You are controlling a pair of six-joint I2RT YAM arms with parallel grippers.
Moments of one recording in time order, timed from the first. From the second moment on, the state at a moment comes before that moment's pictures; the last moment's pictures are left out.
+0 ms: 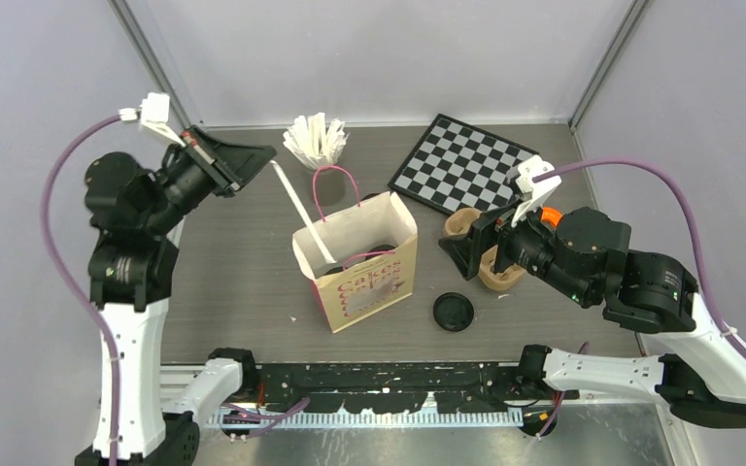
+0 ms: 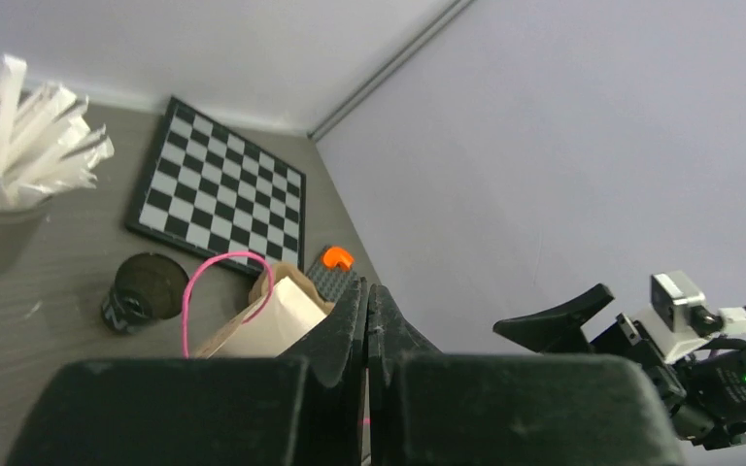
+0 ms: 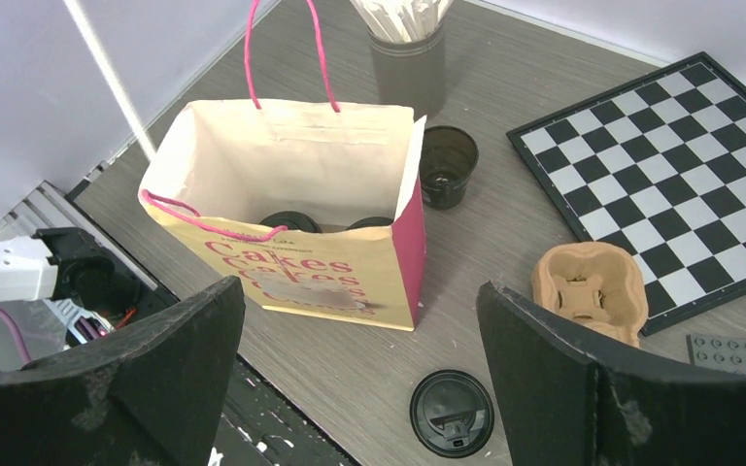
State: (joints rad) left arm -0.07 0.93 1.56 -0.53 0.54 -0.79; right arm 1.13 0.88 1.50 -0.88 0.42 0.28
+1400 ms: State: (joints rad) left arm -0.53 1.03 1.47 -0.62 -0.18 -0.51; right arm 1.13 0.82 1.44 -0.89 0.44 0.25
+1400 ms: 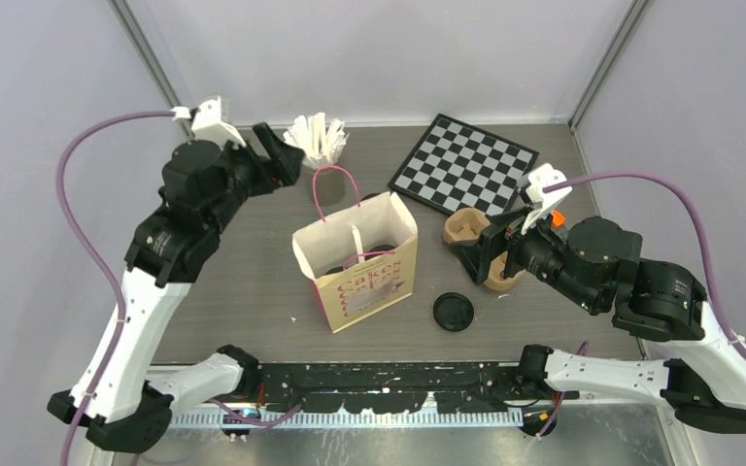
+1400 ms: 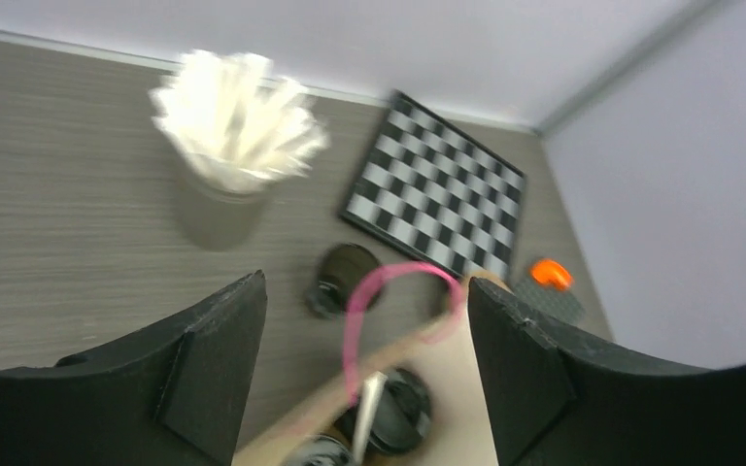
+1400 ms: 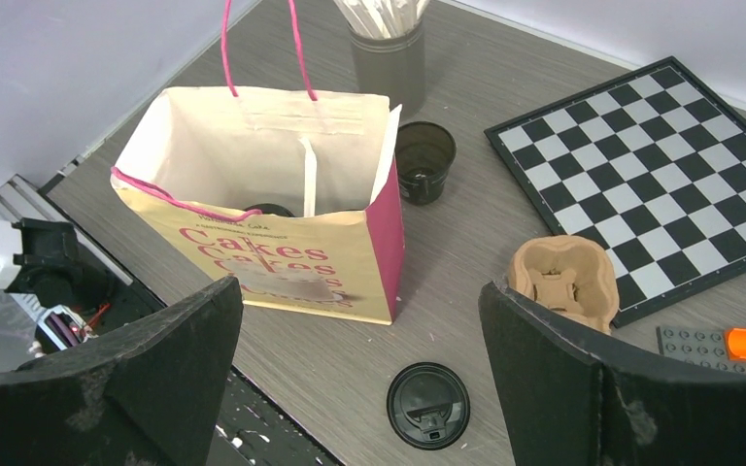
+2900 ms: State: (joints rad) left arm -0.20 1.55 1.54 -0.59 0.11 -0.83; right arm 1.13 1.04 1.55 -0.95 0.59 0.36
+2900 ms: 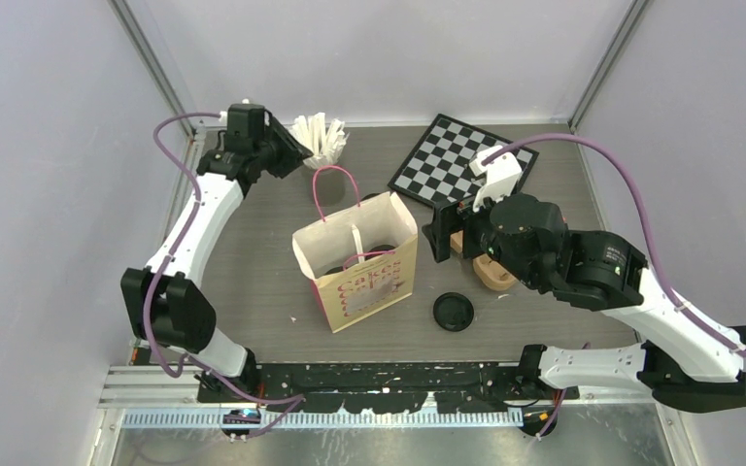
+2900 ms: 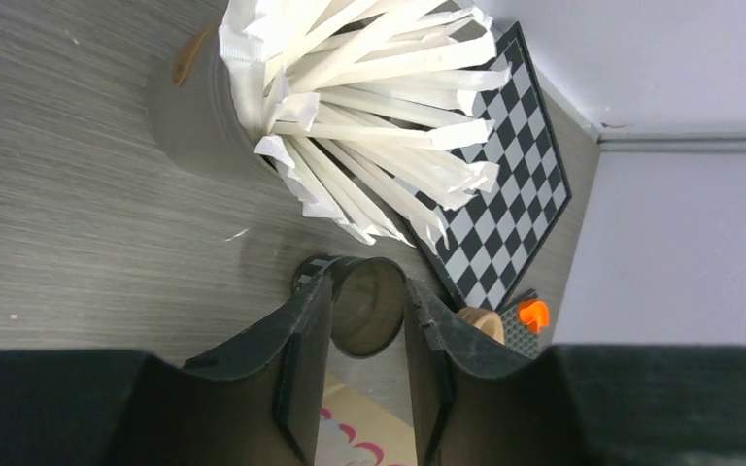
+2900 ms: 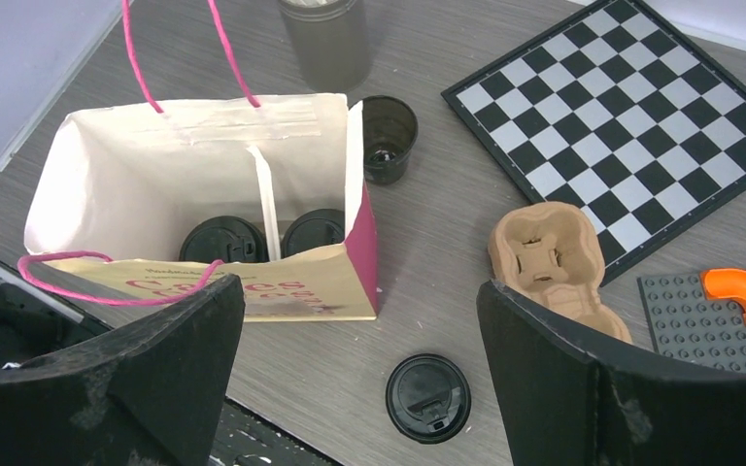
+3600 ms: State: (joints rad) left arm -0.21 1.54 1.35 -0.36 0.06 -1.06; right arm 1.13 1.01 1.55 -0.93 0.56 0.42
